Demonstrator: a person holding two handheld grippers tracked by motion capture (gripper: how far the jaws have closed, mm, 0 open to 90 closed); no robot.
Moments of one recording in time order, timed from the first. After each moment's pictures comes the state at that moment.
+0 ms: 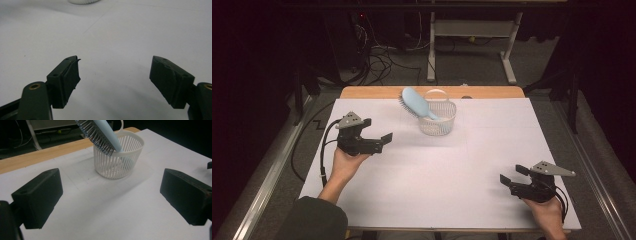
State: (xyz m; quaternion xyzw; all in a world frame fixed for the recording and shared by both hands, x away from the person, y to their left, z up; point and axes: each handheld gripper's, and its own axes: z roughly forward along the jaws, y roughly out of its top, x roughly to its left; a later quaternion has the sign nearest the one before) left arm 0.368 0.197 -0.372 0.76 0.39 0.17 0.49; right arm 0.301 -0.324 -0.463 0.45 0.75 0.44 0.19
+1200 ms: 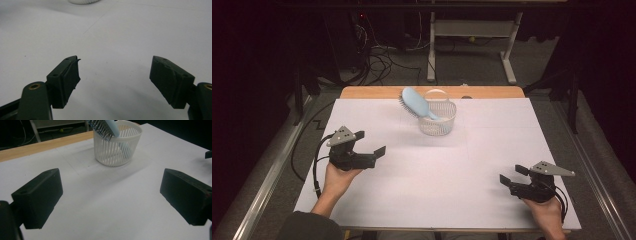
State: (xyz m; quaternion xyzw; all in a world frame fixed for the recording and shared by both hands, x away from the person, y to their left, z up) left arm 0.336 0.213 -0.390 0.76 0.39 0.17 0.49; right arm 0.301 -0.323 -0.463 0.45 0.75 0.44 0.19
